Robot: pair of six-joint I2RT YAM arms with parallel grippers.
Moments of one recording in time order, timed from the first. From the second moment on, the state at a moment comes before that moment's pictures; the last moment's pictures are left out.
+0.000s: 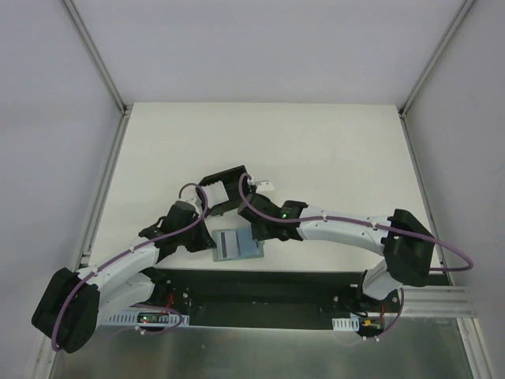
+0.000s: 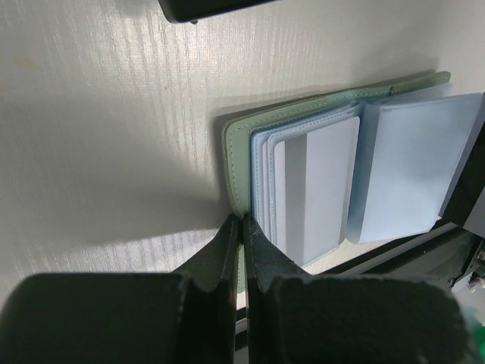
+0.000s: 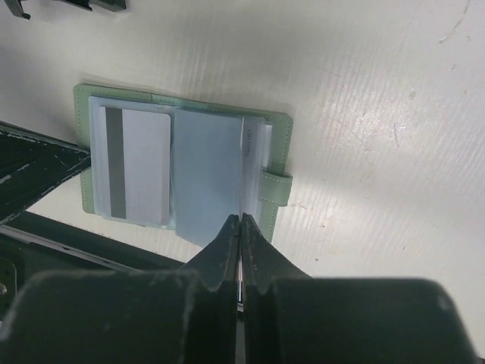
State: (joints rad) left arm -0.51 0.95 0.29 -0.28 0.23 -0.76; right arm 1.16 1.58 1.11 -0.60 0.33 0.85
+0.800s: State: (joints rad) left arm -0.51 0.95 0.29 -0.28 0.23 -0.76; right arm 1.17 1.65 1.12 -0.62 0.33 0.84
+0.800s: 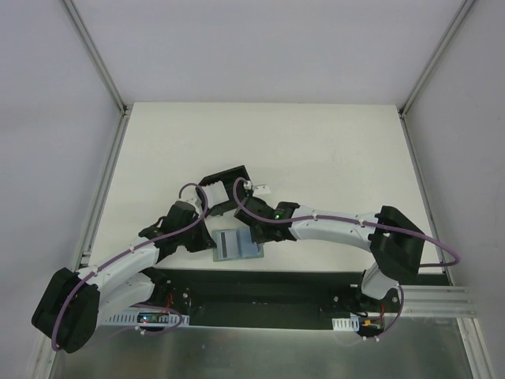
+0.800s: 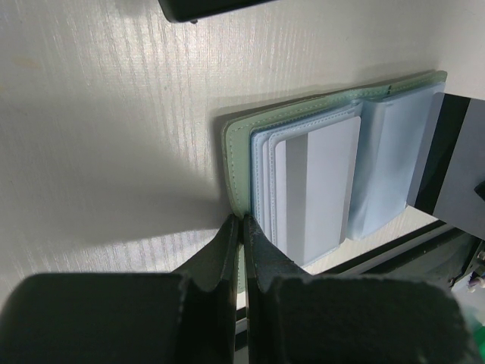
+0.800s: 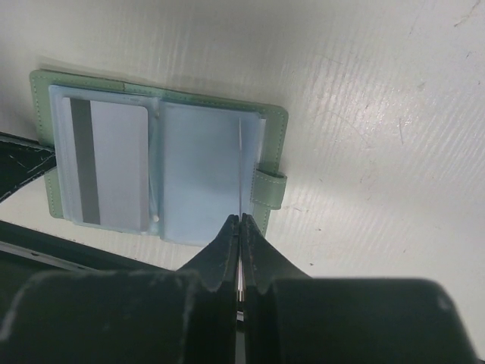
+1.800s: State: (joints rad) left arm -0.51 0.95 0.29 -0.28 0.22 -0.76; right arm 1.17 1.70 1.15 -0.35 0.04 0.79
